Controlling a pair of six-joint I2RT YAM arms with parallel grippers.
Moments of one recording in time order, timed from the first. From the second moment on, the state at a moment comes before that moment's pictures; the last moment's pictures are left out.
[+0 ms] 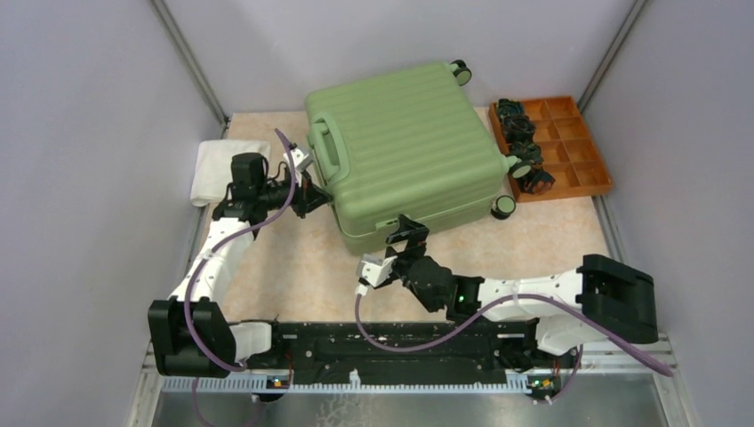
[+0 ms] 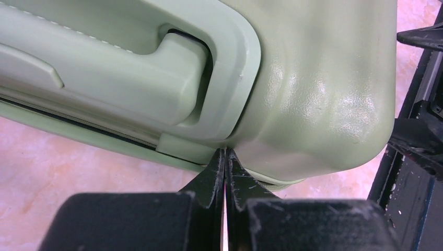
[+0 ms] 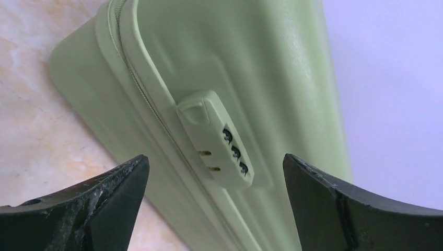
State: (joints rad) left arm -0.04 1.22 0.91 -0.26 0.93 0.28; right arm 1.31 1.34 0.61 0.54 0.68 -0.91
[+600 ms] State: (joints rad) left arm -0.04 0.99 0.74 -0.38 0.90 0.82; right arm 1.27 1.56 0.61 0.98 0.61 -1.30
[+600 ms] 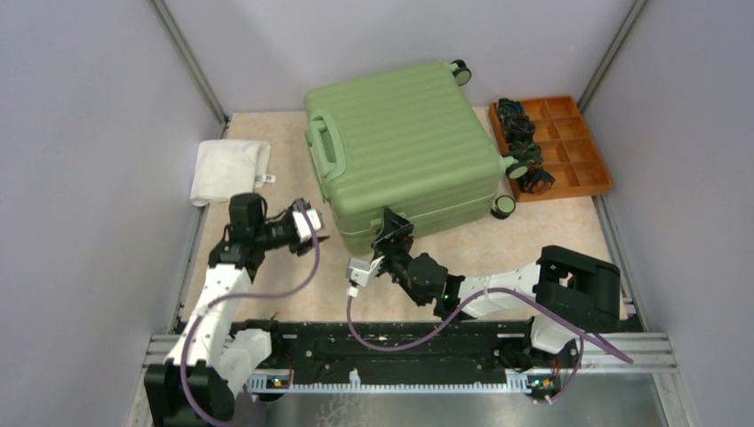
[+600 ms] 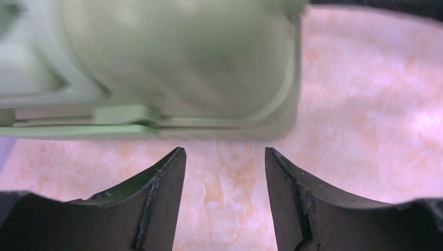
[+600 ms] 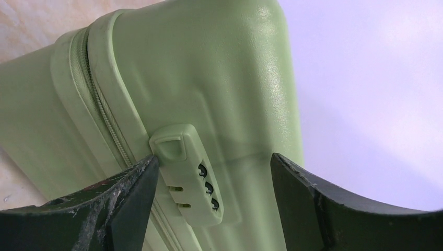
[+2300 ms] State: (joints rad) left arm -0.17 0.90 0.24 0.63 0.61 1.43; right arm 1.18 1.30 0.57 0.77 0.49 -1.03
